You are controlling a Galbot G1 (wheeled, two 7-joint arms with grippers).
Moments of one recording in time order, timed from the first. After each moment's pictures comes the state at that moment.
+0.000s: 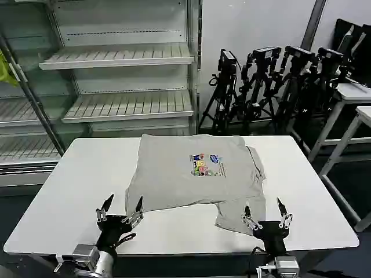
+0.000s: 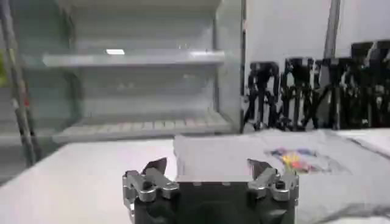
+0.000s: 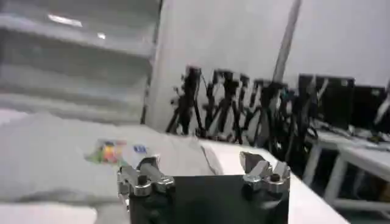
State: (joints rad) left arm 1.57 -1.33 -0.46 -2.31 -0.20 0.47 -0.14; right arm -1.66 1.48 0.48 2.30 -0.13 -0.39 0.17
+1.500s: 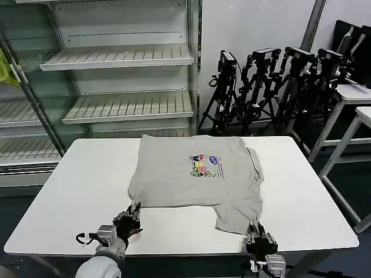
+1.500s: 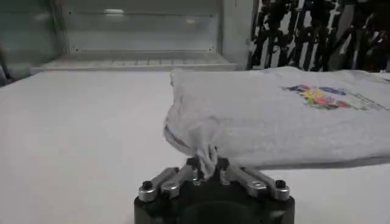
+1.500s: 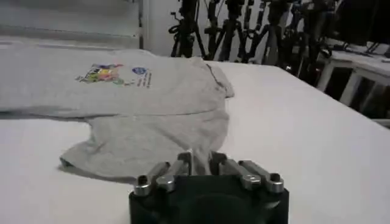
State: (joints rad) left arm 1.40 -1.30 -0.42 -2.04 -0.33 0.56 -0.15; right arm -1.66 1.47 0.42 2.20 0.03 -0.44 0.23
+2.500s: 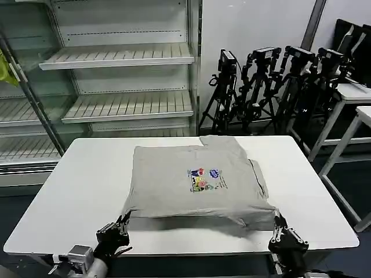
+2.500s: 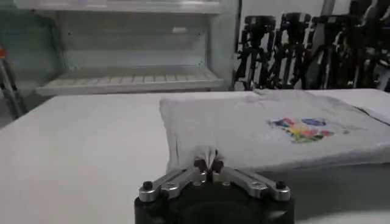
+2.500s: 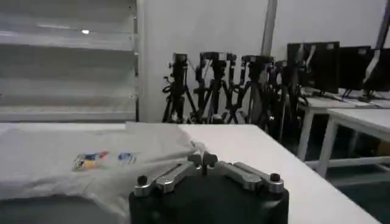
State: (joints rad) left arm 1.64 -1.23 -0.51 -2.38 -0.32 0.56 -0.14; right arm -1.77 1.37 0.55 2.49 0.16 -0.31 0.25
